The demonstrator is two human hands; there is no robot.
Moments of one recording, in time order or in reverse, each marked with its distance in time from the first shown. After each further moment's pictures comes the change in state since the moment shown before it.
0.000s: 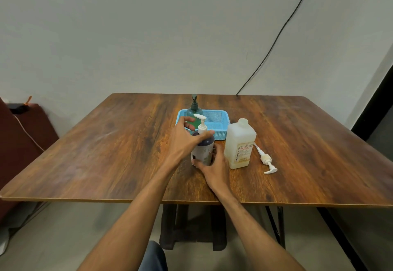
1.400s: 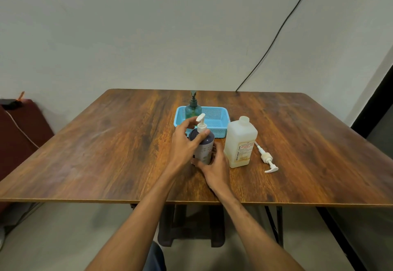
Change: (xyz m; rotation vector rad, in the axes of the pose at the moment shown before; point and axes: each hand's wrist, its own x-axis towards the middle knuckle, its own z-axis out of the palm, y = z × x) left_hand -0.010 -0.020 0.014 -0.123 0.026 0.146; right_hand -0.001 0.000 -0.001 0.054 -0.018 -0.011
